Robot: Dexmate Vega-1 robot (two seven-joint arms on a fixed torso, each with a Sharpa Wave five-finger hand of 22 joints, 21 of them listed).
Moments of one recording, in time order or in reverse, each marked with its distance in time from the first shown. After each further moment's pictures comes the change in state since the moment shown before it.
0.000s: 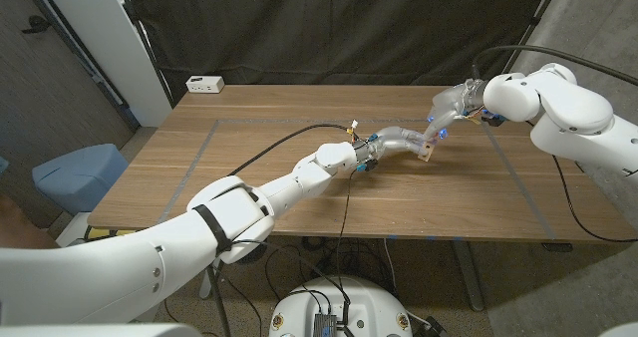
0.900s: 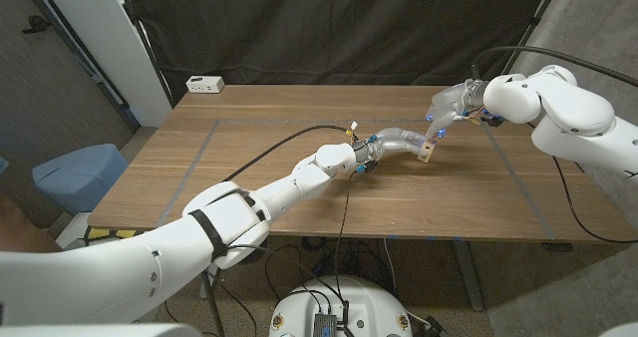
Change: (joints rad) left arm 0.023 0.026 0.002 -0.064 0.003 0.030 0.014; left_hand 0.000 0.000 0.000 0.000 0.000 0.000 0.000 0.000 0.000 -0.002 0.002 -0.004 0.001 0.000 0.000 0.000 0.000 -0.005 -0.005 0.000 0.000; right arm -0.017 -0.005 0.009 0.000 0.003 0.016 -0.041; right_hand 0.097 0.055 0.058 -0.019 -0.016 0.024 -0.004 0.035 0.005 -0.005 -0.020 0.020 0.005 -0.011 0.000 0.011 0.007 -0.003 0.004 0.000 0.000
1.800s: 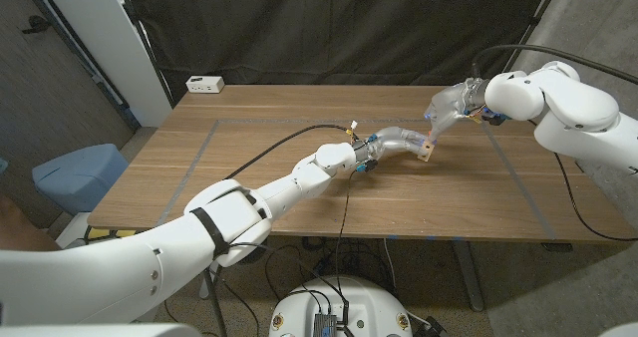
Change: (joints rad) left arm -0.007 -0.006 -0.002 0.016 -0.001 -0.013 -0.003; left_hand 0.001 0.001 -0.004 0.004 0.000 0.000 0.000 0.000 -0.001 -0.002 -0.005 -0.003 0.005 0.000 0.000 0.000 0.000 0.000 0.000 0.000 0.000; right arm 0.009 -0.011 0.005 -0.002 0.028 0.016 0.011; right_hand 0.115 -0.003 0.056 -0.045 0.000 -0.159 -0.032 -0.042 0.009 -0.079 0.002 -0.008 0.005 -0.049 0.003 -0.015 -0.004 -0.036 0.000 0.000 -0.002
